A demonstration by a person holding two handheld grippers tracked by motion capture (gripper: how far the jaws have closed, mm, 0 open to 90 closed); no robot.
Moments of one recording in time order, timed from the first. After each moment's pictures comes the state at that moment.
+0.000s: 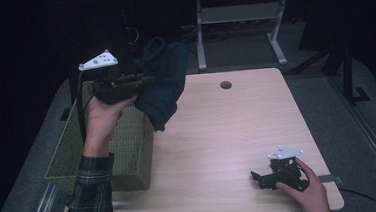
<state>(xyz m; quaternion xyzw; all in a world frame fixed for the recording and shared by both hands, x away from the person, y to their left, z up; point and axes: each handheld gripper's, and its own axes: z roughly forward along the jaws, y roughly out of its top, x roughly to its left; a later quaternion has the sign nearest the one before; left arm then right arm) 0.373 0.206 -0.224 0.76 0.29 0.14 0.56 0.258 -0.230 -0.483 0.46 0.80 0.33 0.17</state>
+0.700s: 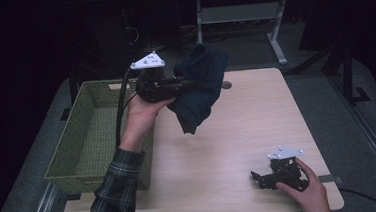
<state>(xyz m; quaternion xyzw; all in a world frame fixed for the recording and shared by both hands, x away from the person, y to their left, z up) 0.389 0.122 -0.250 0.79 0.24 0.10 0.55 0.258 -0.230 -0.483 0.46 0.80 0.34 0.17</state>
